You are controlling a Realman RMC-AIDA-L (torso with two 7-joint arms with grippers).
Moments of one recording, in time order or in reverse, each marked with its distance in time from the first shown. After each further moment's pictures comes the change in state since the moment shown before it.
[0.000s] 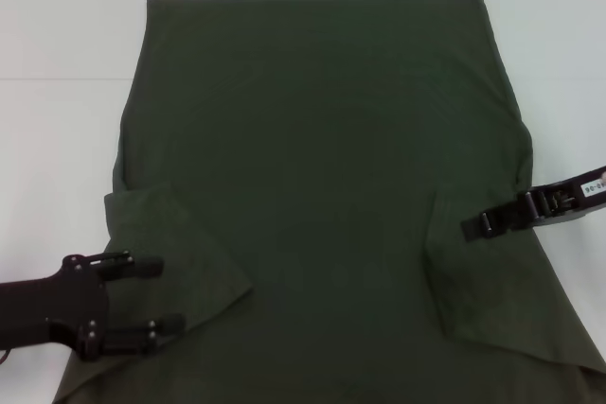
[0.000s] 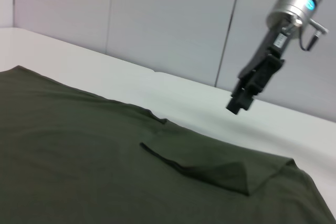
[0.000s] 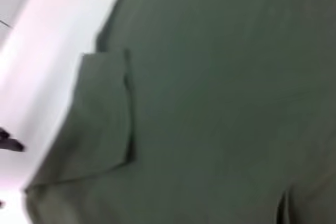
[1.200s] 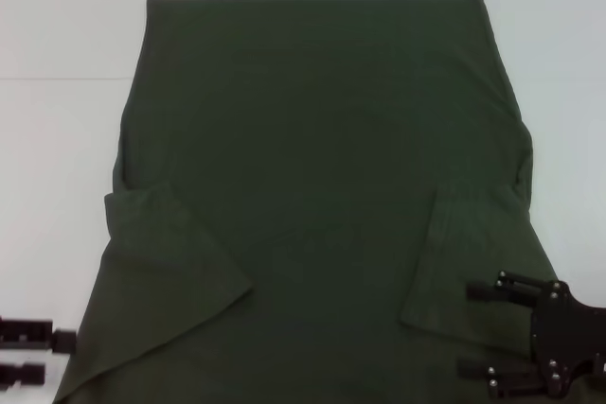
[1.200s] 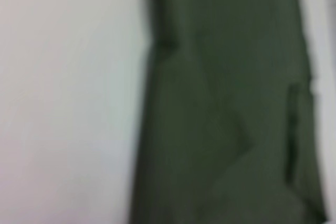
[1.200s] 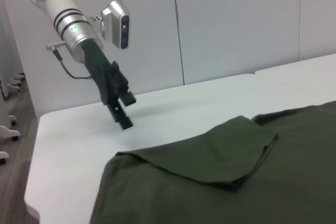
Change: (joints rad) left arm -0.049 0.180 -0.073 -0.044 0.321 0.062 -1.222; right arm -0.329 0.058 0.164 0.344 0.314 -0.020 -1.424
